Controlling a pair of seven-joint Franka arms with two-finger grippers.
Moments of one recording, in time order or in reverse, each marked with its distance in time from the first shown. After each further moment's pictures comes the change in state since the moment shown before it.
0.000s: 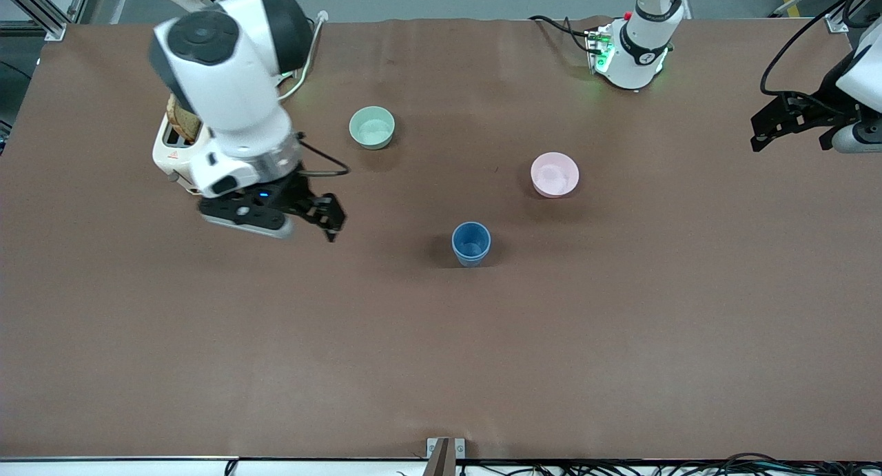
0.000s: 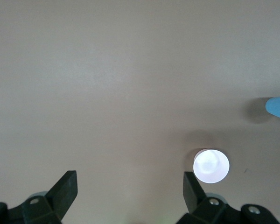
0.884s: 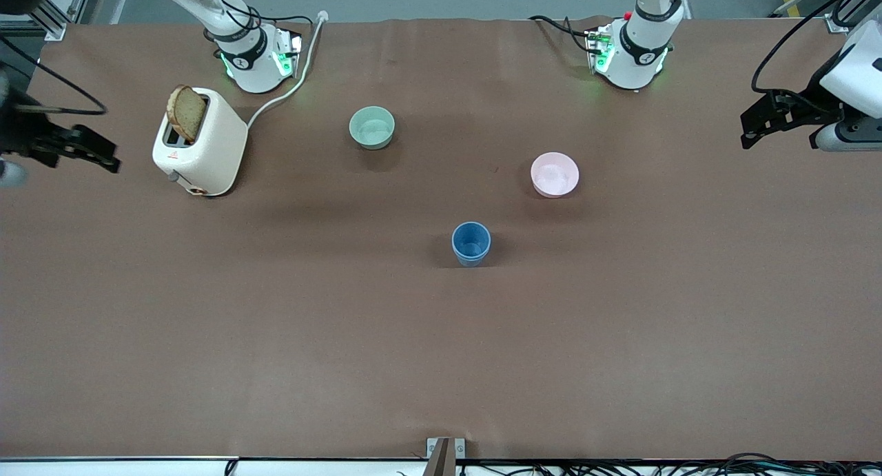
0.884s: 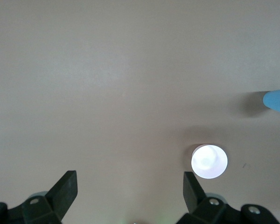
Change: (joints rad) left arm -0.013 0.000 -0.010 -0.002 0.000 -0.017 0.001; right arm -0.013 -0.257 -0.548 -0.008 0.261 -0.401 -0.770
